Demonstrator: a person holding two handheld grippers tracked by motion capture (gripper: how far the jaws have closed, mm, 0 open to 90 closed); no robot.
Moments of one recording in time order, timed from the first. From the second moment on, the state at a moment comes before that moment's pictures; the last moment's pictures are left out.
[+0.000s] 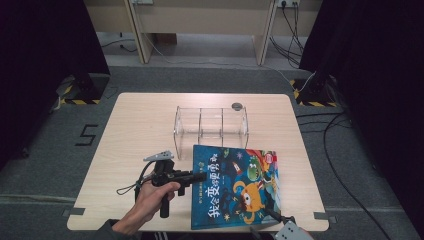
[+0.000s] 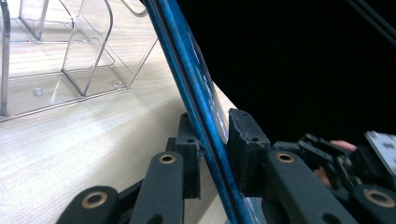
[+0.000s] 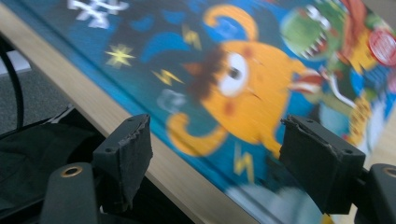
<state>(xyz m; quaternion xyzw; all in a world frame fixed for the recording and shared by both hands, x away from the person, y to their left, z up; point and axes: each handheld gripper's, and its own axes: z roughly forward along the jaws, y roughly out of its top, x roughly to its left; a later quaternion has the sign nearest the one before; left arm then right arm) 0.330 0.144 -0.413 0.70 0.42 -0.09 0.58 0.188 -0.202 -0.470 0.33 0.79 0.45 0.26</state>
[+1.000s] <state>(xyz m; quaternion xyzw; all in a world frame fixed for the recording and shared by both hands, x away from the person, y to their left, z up) 0.319 0.124 -0.393 0.70 0.43 -0.07 0.56 0.177 -0.128 -0.478 0.23 0.79 0.37 0.43</state>
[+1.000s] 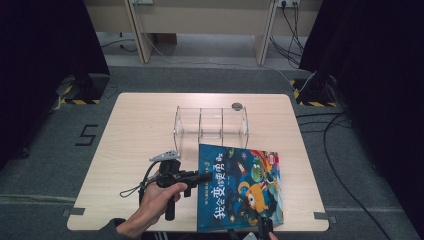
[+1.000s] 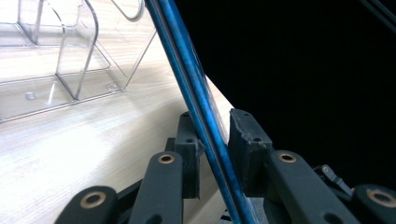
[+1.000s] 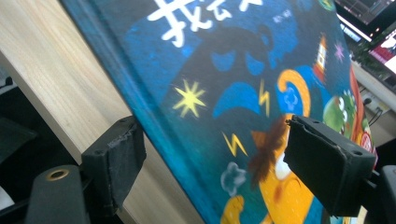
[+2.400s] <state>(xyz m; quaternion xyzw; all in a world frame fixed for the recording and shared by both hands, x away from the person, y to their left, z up) 0.316 0.115 -0.381 0.64 0.42 -0.16 0.63 0.149 -0.168 -0.452 0.21 0.74 0.39 0.51</state>
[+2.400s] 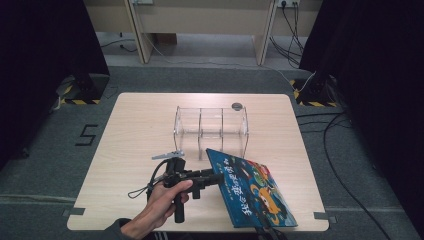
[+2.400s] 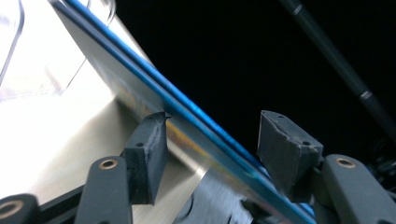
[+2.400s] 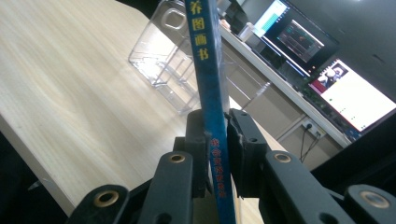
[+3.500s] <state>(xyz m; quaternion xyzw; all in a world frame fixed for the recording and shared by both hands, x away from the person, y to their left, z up) 0.334 0.223 -0.475 0.68 0.46 -0.04 0.57 0.160 -0.231 -0.434 0.35 0.64 0.54 0.42</state>
